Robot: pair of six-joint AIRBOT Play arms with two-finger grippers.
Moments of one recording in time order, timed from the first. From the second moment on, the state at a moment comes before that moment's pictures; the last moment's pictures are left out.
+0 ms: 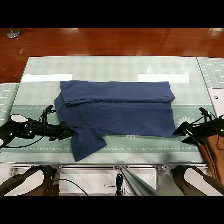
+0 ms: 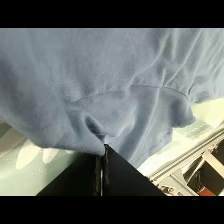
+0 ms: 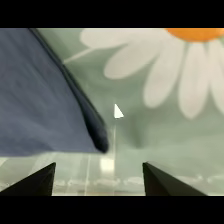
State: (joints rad) left arm 0.23 -1.16 0.39 0.72 -1.16 -1.13; right arm -0.51 -1.11 0.56 -1.21 1.31 1.45
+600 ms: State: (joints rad) left arm 0.25 -1.16 0.43 0.61 -1.18 -1.07; right arm -0.35 -1.25 0.74 -0.98 1.23 1.35
